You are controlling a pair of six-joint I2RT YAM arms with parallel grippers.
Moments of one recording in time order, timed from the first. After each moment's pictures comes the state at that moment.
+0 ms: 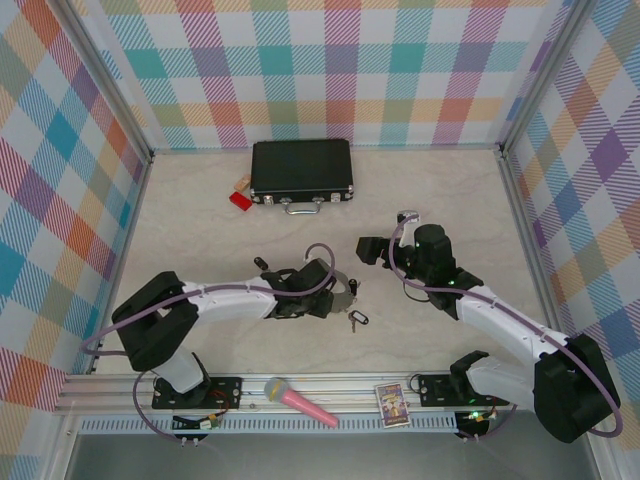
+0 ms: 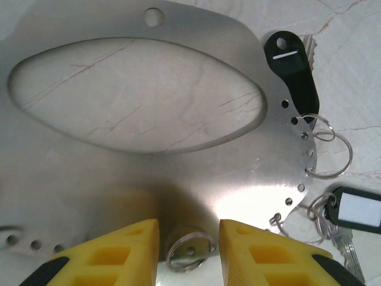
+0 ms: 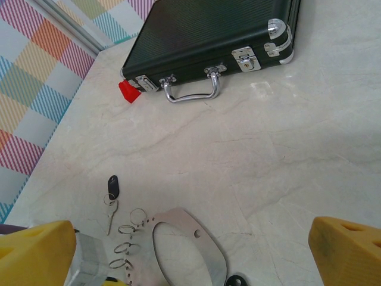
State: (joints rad) left arm -0.96 1.61 0.84 -0.28 -0.11 -0.60; right arm 0.50 1.10 0.56 0.11 -0.19 0.55
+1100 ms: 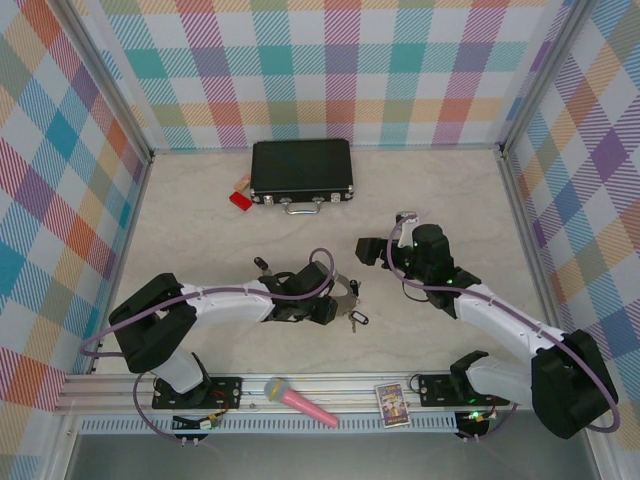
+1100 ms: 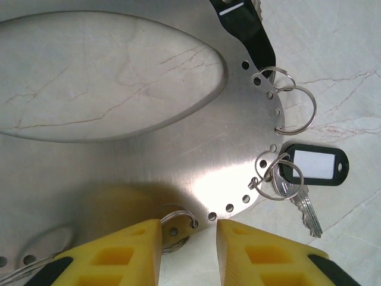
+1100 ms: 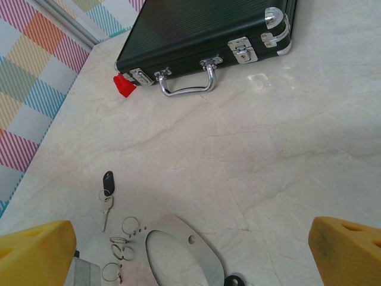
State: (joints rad) left arm -0.97 1.58 0.79 -0.24 0.03 -0.57; right arm 0.50 1.13 0.56 0.11 -0.19 0.55
